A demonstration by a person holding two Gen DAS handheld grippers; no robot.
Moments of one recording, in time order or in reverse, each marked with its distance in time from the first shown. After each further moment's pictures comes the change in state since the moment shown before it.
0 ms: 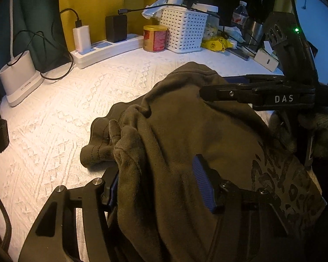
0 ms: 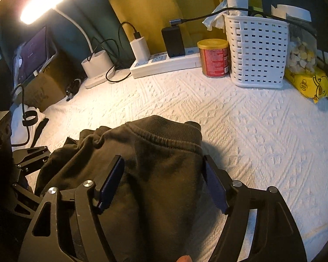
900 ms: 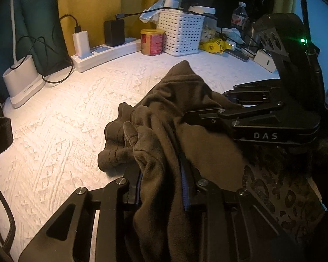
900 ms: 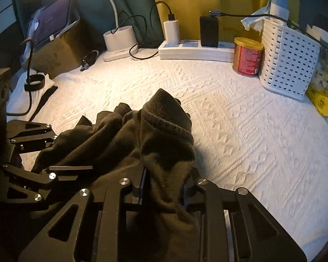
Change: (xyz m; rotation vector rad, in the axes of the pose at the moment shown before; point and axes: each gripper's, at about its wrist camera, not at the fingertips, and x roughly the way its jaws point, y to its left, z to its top) left arm -0.005 -0.021 -0.004 0.002 -0.020 0.036; right arm 0.003 0.041 -0.011 -0.177 0.066 0.003
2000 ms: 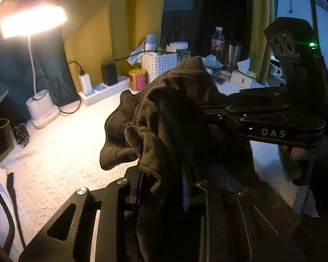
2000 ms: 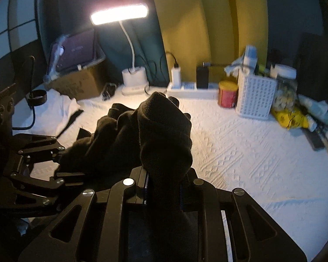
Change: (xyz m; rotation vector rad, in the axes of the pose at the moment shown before) left arm -0.094 -0.060 -0.012 0.041 -0.188 0.051; right arm -0.131 0.052 -0.026 0.004 -0.238 -0.063
